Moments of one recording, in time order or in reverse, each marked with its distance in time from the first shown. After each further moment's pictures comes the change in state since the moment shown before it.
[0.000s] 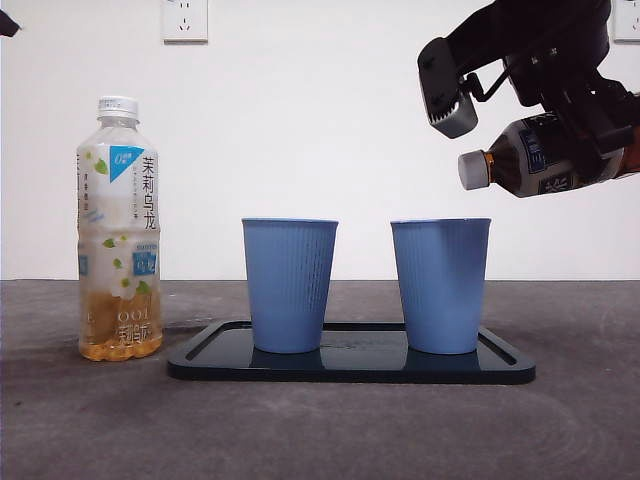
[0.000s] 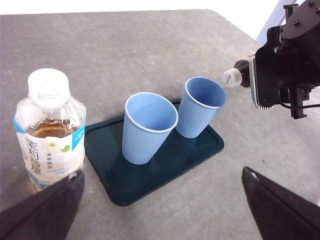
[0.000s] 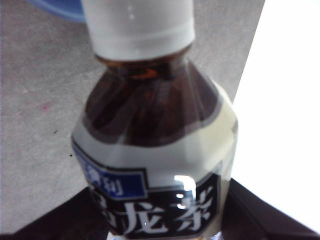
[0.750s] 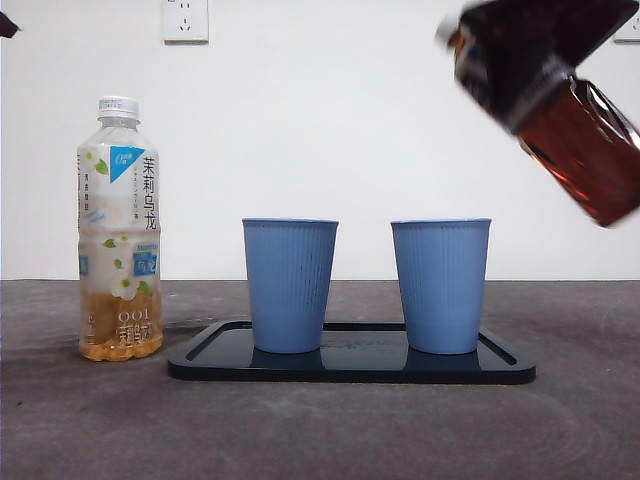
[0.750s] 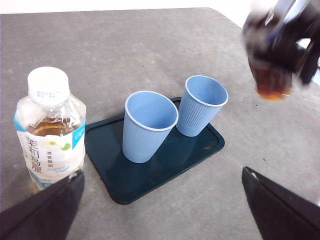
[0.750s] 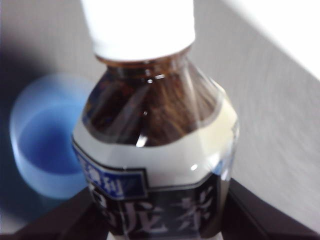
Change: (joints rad) left arm 0.000 0.000 0.000 -0.005 0.000 0.008; right arm -0.108 -0.291 -0.076 0.315 -0.479 0.643
